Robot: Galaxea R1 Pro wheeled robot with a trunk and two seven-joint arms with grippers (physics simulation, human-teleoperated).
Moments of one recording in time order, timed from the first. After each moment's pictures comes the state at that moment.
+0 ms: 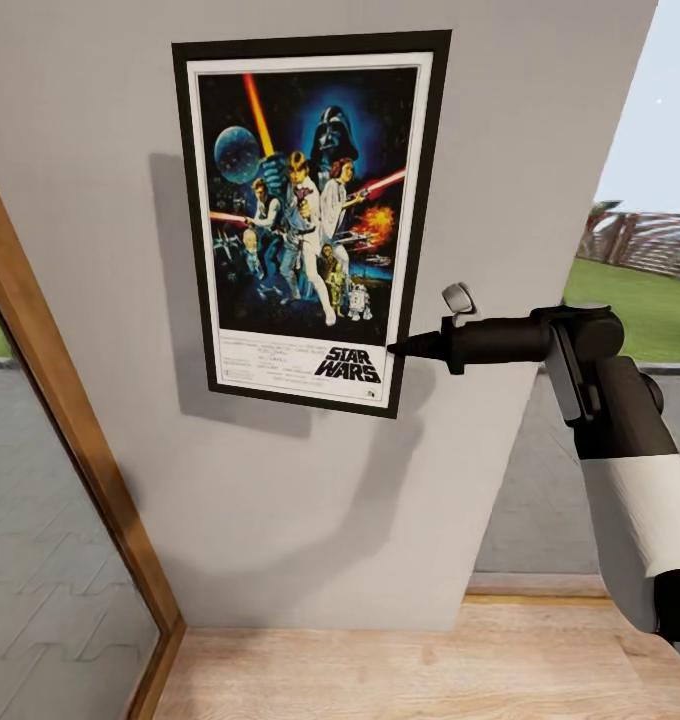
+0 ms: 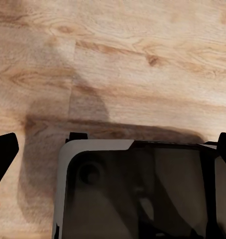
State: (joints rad) left arm 0.04 0.12 0.29 -0.39 -0.01 -0.15 -0.44; right arm -1.13 -0.20 0.11 -1.32 -0.12 0.87 1.42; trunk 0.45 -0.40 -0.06
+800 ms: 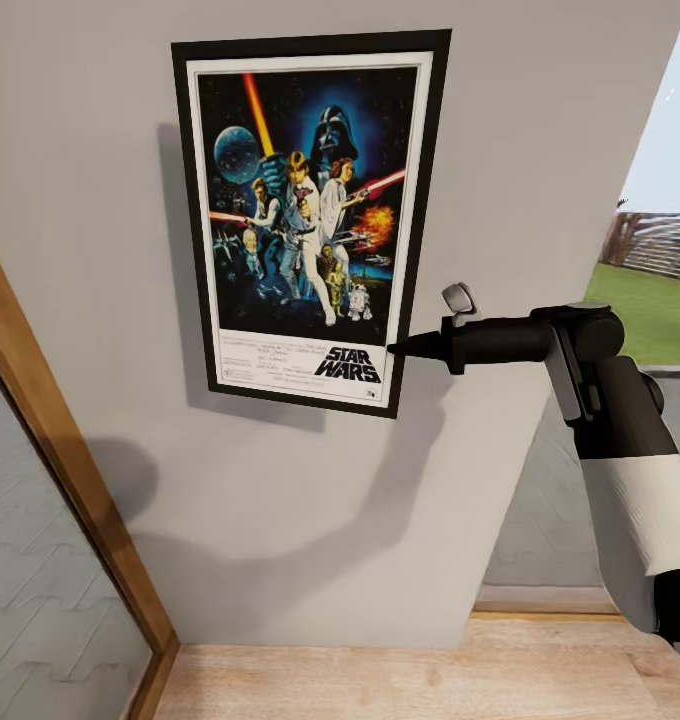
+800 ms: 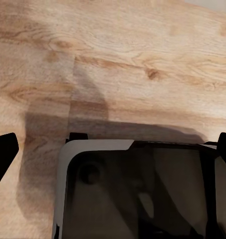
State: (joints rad) left arm 0.04 0.12 0.29 -0.39 -0.01 -0.15 -0.44; right arm -1.13 -0.20 0.11 -1.32 -0.12 0.87 1.42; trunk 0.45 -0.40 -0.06
